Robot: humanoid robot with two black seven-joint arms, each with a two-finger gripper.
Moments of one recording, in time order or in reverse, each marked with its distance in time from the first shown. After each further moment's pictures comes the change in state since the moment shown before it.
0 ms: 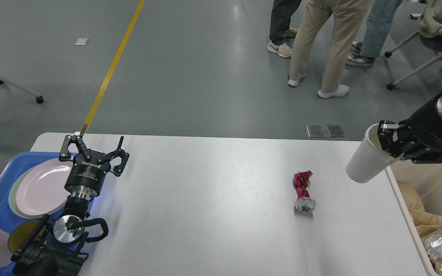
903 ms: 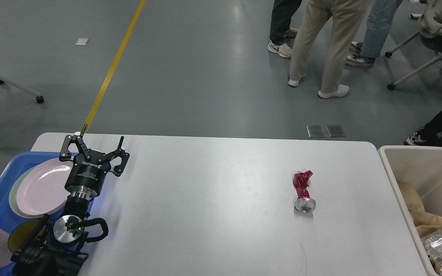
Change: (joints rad) left arm -0.001 0.000 0.001 0.000 0.000 0.000 0.000; right arm -1.358 -0.357 0.539 -1.016 -0.105 -0.329 -0.014
